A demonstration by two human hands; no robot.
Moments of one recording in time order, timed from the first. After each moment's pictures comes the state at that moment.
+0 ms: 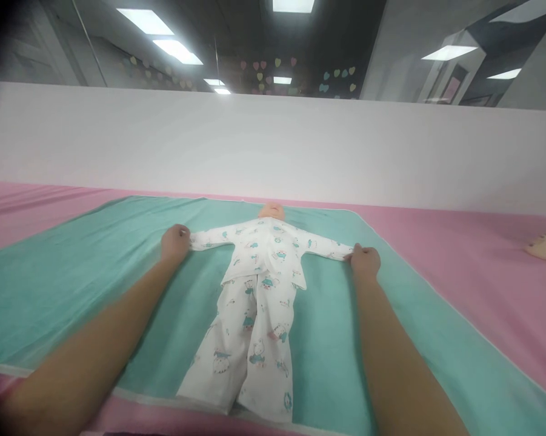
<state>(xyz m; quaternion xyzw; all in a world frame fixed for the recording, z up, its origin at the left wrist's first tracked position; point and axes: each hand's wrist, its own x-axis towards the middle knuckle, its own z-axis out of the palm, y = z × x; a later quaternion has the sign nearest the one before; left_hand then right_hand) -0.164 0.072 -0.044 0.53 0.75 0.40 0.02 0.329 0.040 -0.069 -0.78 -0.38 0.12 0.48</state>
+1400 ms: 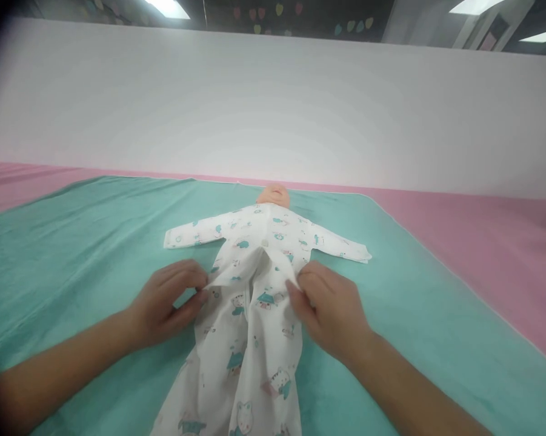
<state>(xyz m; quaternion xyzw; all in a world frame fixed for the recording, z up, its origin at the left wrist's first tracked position) -0.082 -0.046 -0.025 0.90 0.31 0.32 0.02 0.191 -0.063 -0.024 -0.42 -0.83 -0.08 0.35</state>
